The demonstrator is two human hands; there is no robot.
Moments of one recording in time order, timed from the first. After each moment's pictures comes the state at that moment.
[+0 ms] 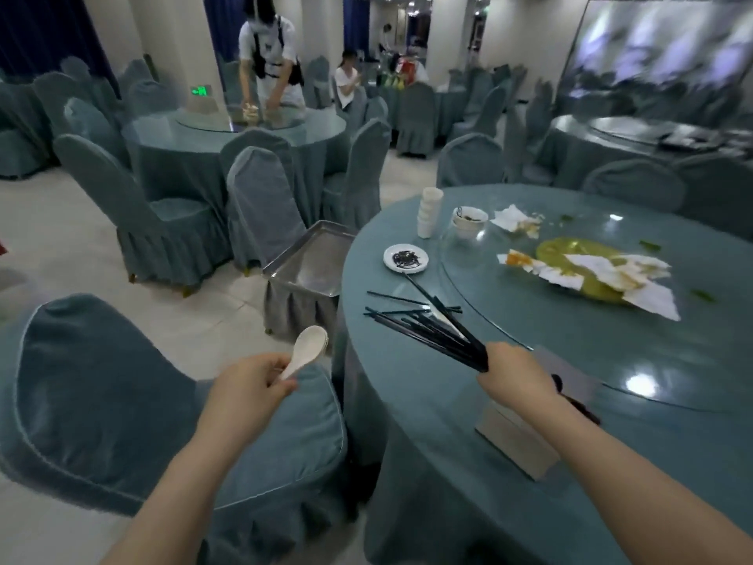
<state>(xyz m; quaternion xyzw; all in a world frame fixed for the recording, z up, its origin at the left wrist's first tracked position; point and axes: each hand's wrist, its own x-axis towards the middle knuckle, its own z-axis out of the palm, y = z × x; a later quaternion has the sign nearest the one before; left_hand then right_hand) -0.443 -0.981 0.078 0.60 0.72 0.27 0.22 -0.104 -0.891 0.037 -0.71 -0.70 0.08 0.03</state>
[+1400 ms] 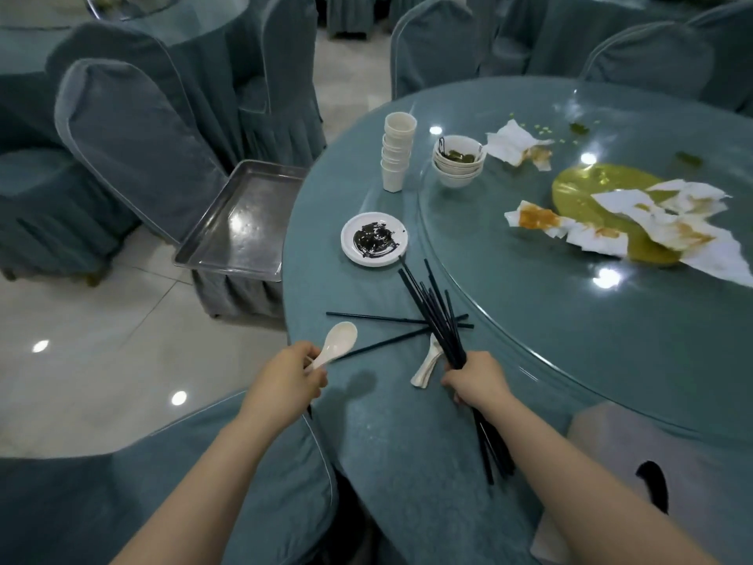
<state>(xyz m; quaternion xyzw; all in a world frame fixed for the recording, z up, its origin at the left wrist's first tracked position) -0.384 -0.643 -0.036 0.64 0.67 0.12 0.36 -0.115 -0.659 -0.100 -0.80 -0.41 0.39 0.17</state>
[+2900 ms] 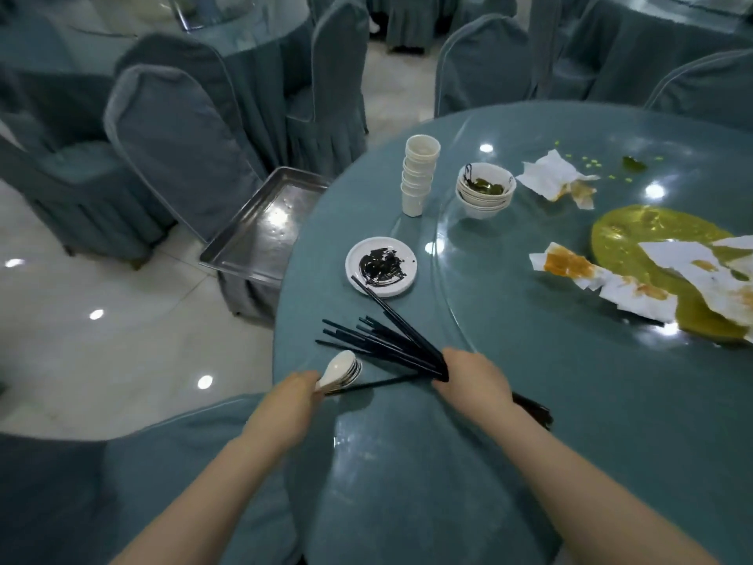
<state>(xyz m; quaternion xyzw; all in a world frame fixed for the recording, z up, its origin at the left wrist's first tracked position) -0.333 -0.608 -0.075 0.70 0.67 -0.01 0.25 -0.071 -0.580 -0.086 -0.70 -0.68 0.22 -0.02</state>
